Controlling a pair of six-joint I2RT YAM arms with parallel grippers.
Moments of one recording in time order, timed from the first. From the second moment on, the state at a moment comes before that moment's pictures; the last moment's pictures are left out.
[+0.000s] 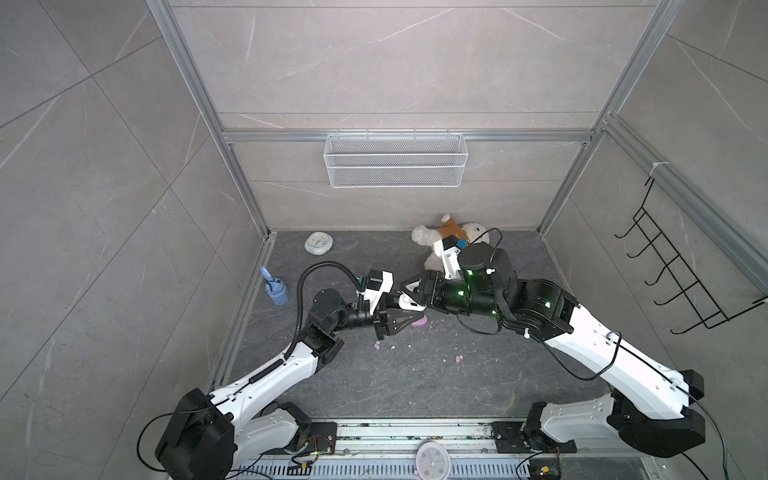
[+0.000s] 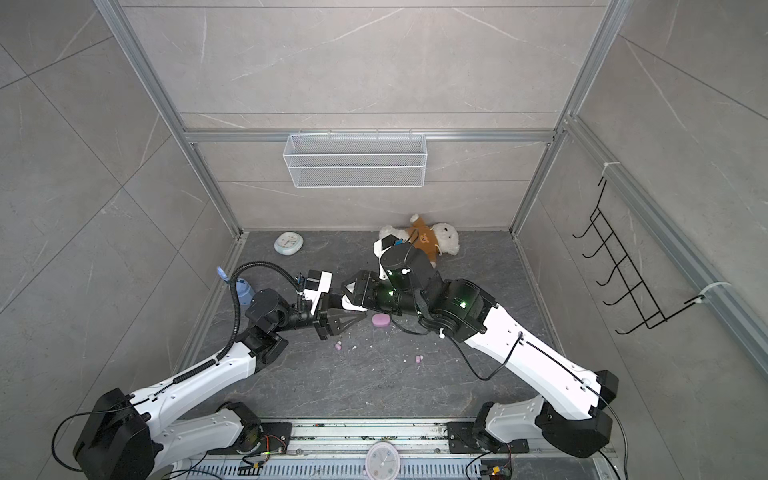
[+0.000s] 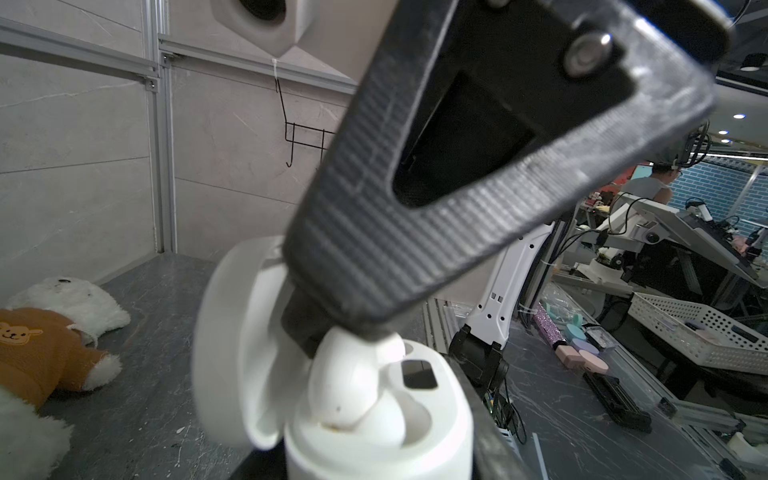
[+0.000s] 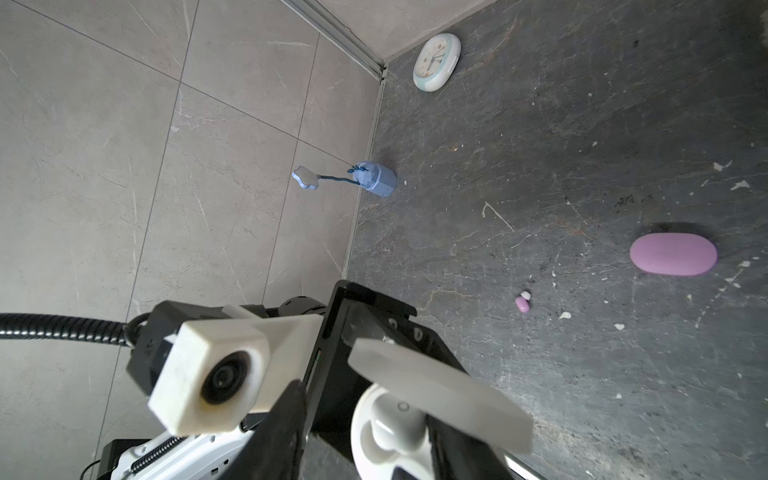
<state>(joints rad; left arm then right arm) -0.66 1.13 0.66 0.70 0.88 -0.34 0.97 1.34 1.62 -0.79 -0.04 0.98</state>
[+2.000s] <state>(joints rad) -0.70 1.07 0.74 0.38 0.83 -0.11 0.88 1.53 2.00 -1.32 -0.19 0.89</state>
